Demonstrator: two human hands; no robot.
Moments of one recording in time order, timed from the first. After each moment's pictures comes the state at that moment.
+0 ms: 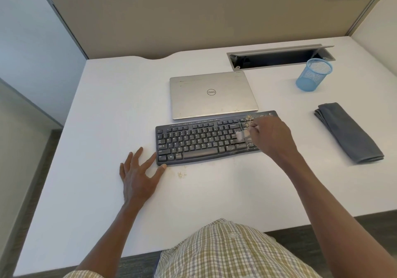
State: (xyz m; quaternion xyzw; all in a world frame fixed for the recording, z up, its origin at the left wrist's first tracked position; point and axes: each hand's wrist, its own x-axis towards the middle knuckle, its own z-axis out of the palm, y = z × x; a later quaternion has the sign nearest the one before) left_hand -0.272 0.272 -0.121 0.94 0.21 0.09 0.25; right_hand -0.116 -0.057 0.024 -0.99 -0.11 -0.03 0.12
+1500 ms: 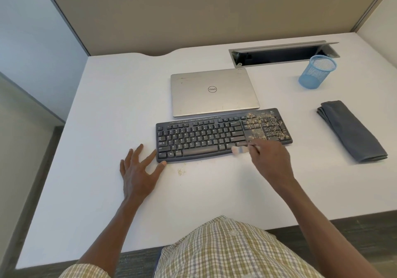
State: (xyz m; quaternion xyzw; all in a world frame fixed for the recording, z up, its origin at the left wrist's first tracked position) left_hand -0.271 0.272 -0.122 0.94 0.22 0.08 0.25; right_hand -0.163 -0.070 -0.025 -0.98 -0.08 -0.06 0.18
